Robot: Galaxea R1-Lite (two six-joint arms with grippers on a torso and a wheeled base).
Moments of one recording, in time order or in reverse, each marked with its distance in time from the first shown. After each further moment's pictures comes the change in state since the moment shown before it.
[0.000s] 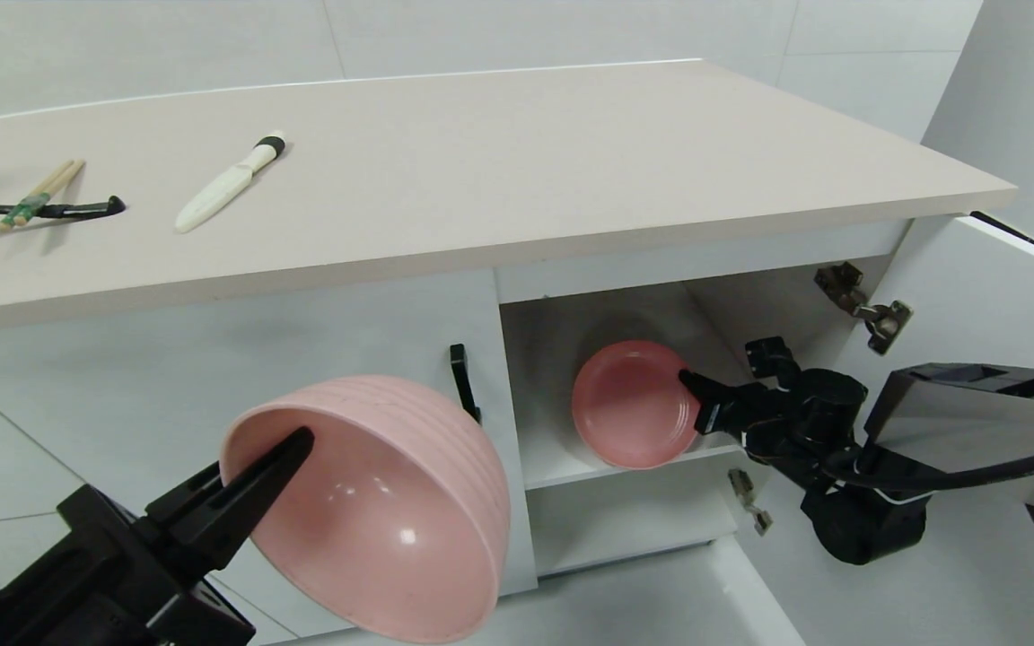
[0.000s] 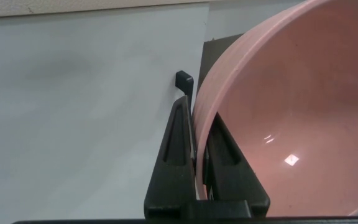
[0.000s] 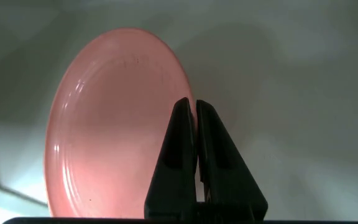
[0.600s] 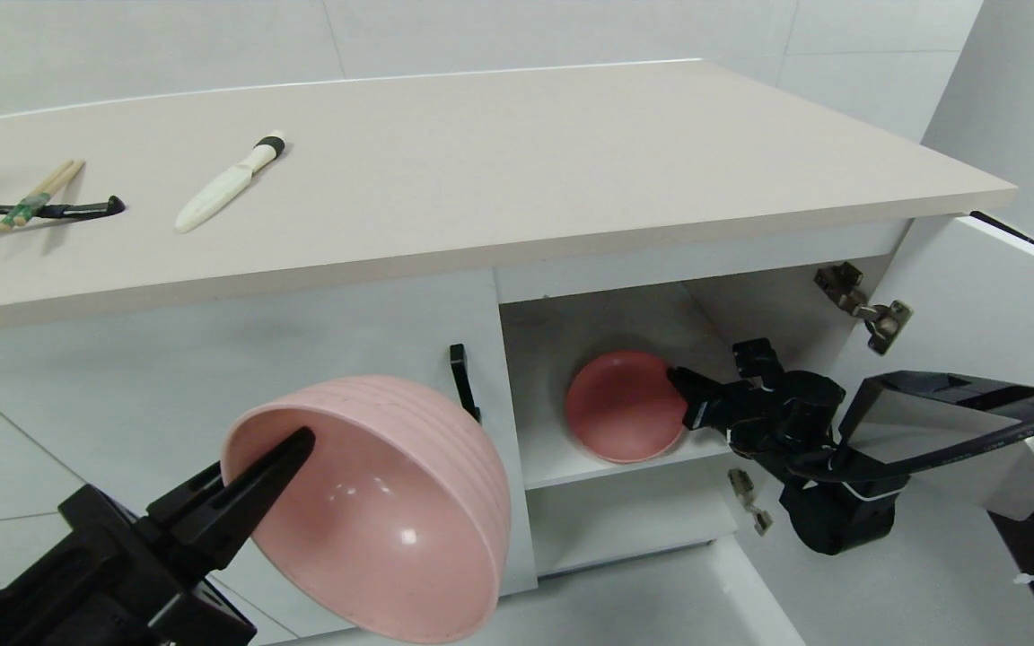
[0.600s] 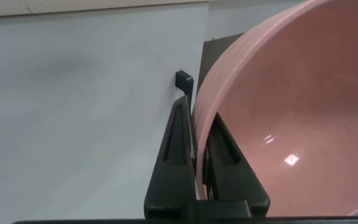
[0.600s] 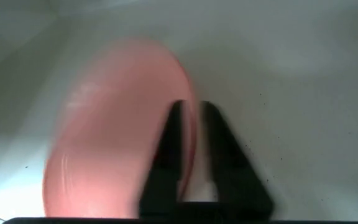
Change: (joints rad) left arm 0.000 0.003 0.000 -0.001 0.000 -0.001; right arm 0.001 0.090 -0.129 0.000 -0.003 0.000
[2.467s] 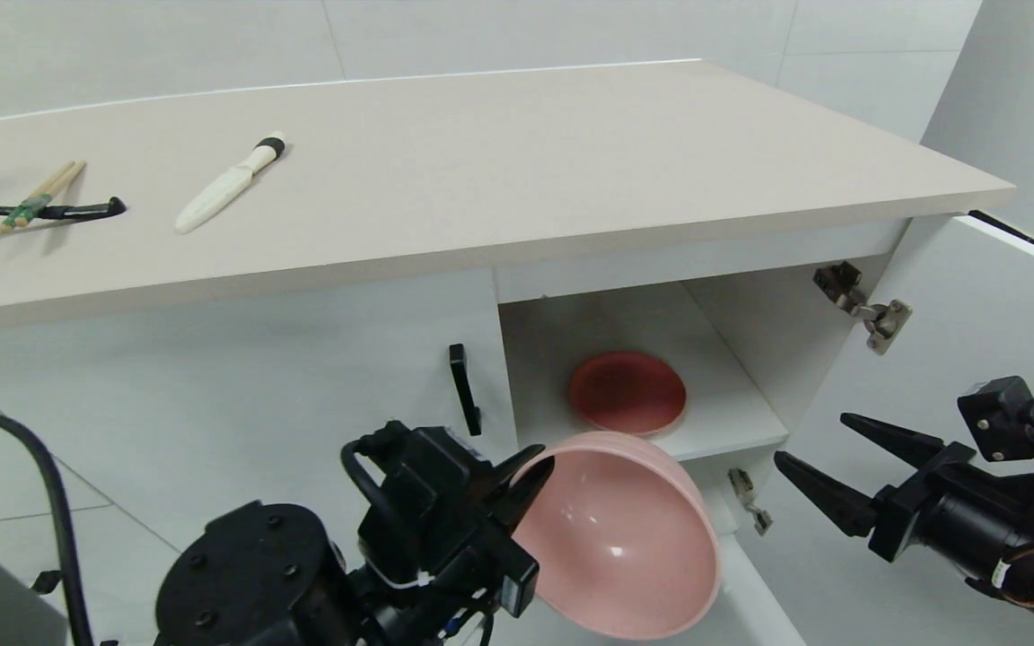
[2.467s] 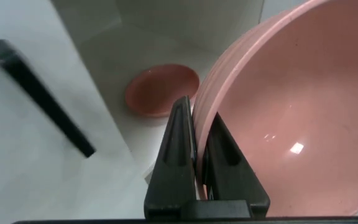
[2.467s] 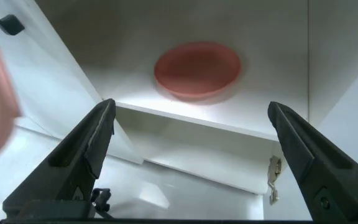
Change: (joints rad) left arm -0.223 0.580 -0.296 -0.077 0.096 0.158; right arm 0.050 -0.866 0.993 0.000 -0.034 -0.186
